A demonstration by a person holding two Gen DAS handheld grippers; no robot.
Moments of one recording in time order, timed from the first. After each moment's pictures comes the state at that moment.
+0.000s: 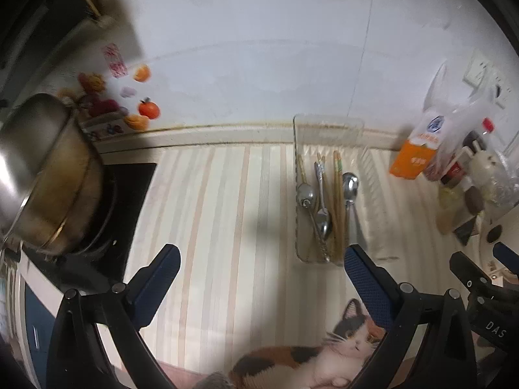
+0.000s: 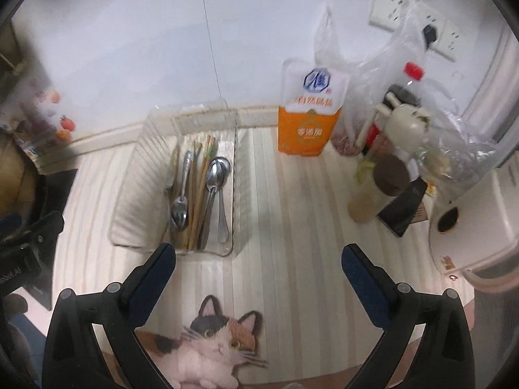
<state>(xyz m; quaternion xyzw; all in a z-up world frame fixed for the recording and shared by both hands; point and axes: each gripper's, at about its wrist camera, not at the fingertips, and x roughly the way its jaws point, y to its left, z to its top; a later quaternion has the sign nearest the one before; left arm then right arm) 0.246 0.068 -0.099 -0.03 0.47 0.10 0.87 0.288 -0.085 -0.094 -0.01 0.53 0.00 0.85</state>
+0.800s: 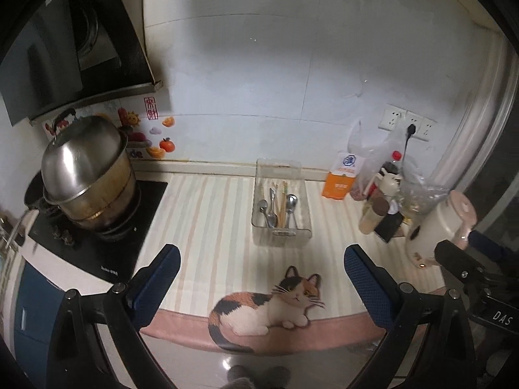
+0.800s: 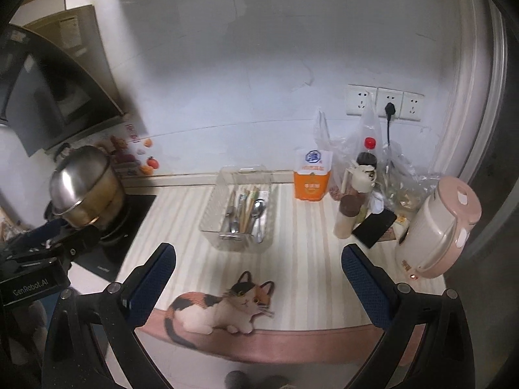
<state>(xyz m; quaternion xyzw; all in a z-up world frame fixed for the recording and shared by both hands) 0.060 0.034 0.044 -0.07 0.38 0.04 0.92 0.103 -0.123 0.102 0.02 0.42 0.10 0.90</state>
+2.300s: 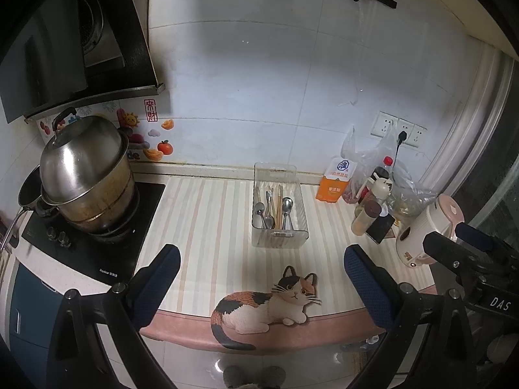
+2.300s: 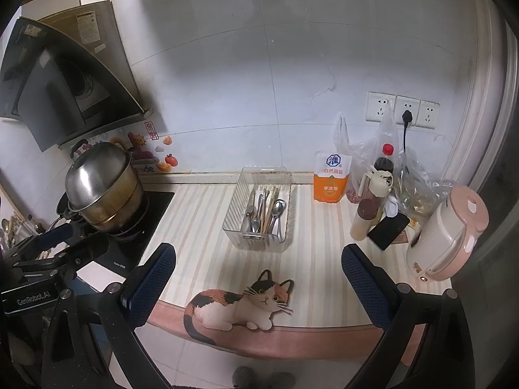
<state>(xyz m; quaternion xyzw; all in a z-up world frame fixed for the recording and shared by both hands) 0.047 0.047 0.054 -0.08 0.37 0.03 0.92 0.096 -0.089 0.118 0.01 0.42 0.12 0.90</state>
